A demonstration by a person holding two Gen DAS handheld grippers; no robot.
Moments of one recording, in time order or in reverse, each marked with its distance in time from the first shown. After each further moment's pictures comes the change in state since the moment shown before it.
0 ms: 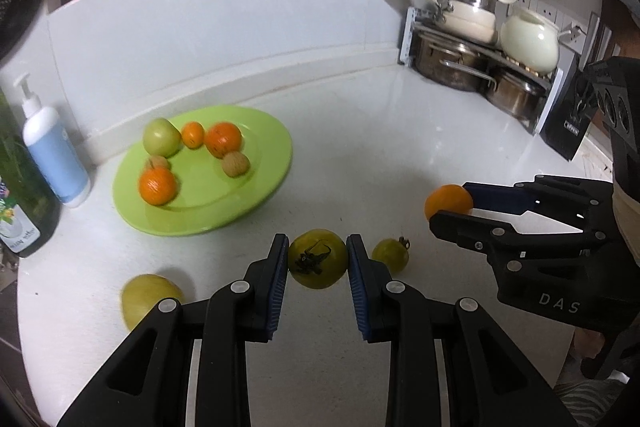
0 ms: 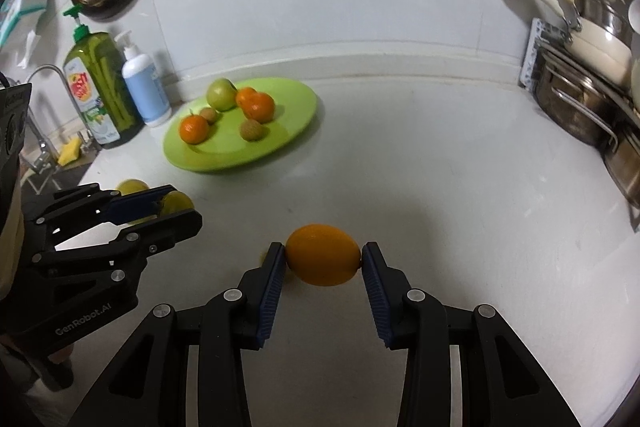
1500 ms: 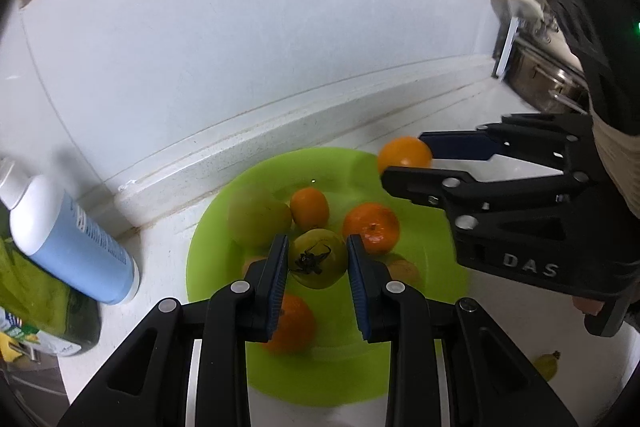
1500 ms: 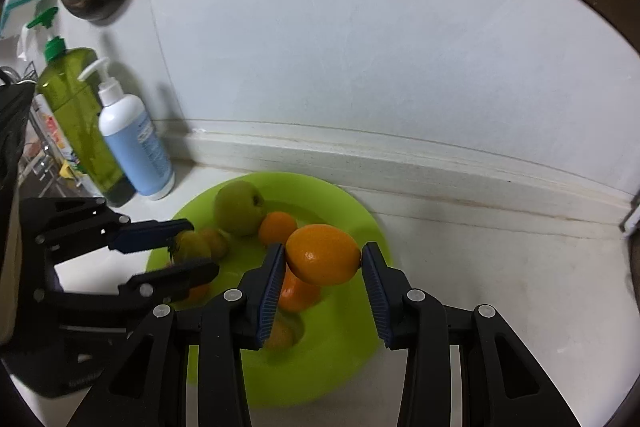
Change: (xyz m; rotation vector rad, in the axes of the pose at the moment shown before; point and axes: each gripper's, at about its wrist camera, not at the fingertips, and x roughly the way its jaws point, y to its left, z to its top) left arm 0.096 0.124 0.093 -0.033 0.105 0.125; right arm 0.151 0.049 0.175 -0.218 0.012 0.152
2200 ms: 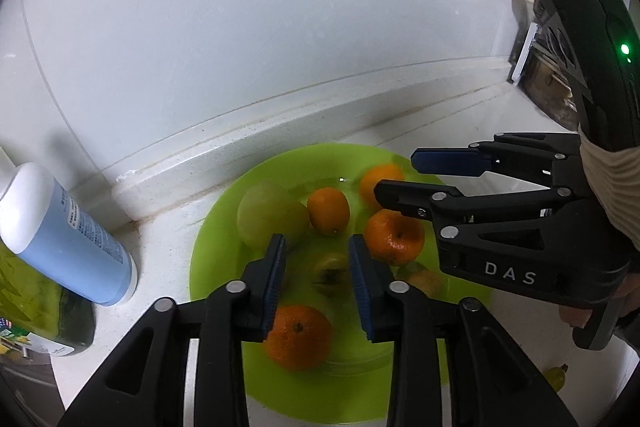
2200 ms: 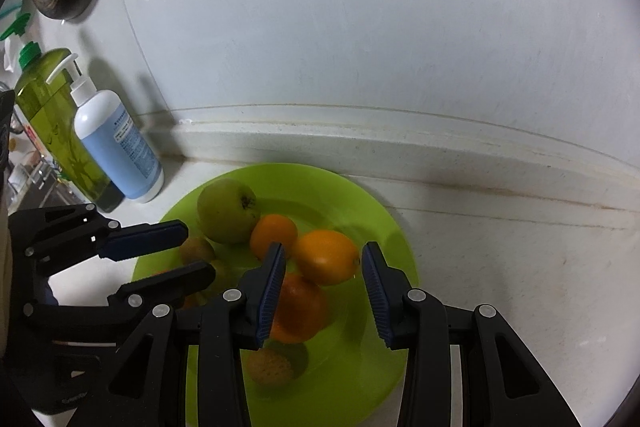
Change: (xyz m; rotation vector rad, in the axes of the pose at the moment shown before) left arm 0.013 0.013 0.003 -0.053 0.016 0.003; right arm 0.042 -0.006 0.004 0.039 0.054 0.054
